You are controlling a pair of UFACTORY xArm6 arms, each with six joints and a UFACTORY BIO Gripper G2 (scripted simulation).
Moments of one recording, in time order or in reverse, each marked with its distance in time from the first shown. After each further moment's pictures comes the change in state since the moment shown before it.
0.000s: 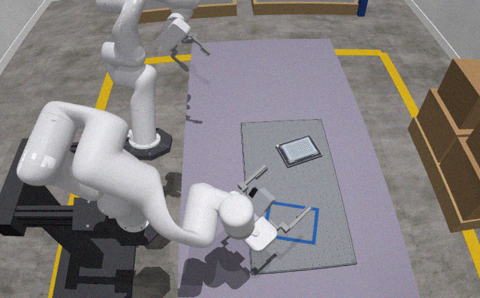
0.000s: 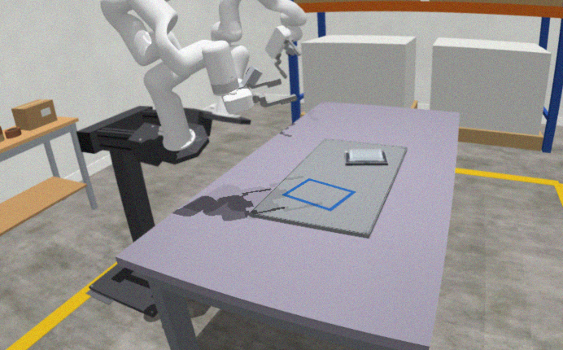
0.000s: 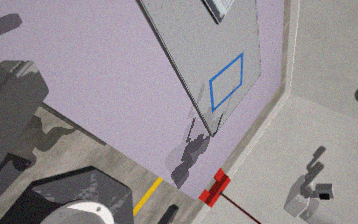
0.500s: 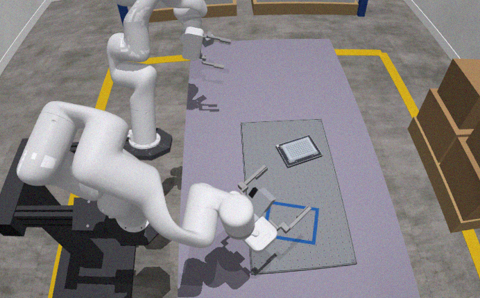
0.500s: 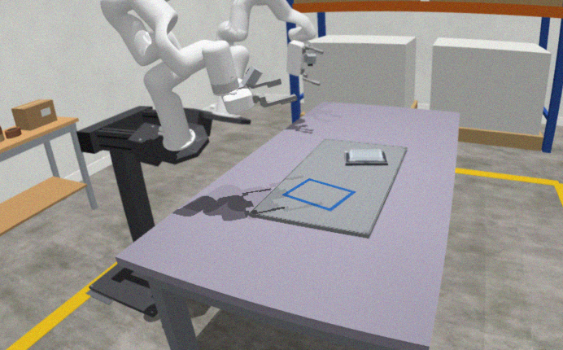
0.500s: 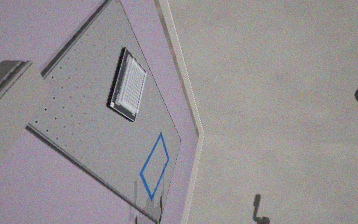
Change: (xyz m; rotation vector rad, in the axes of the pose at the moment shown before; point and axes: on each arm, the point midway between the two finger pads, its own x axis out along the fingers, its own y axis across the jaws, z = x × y) left arm 0.081 -0.025 0.094 -0.038 -0.261 -0.480; right arm 0.000 0.000 0.000 0.000 0.000 0.000
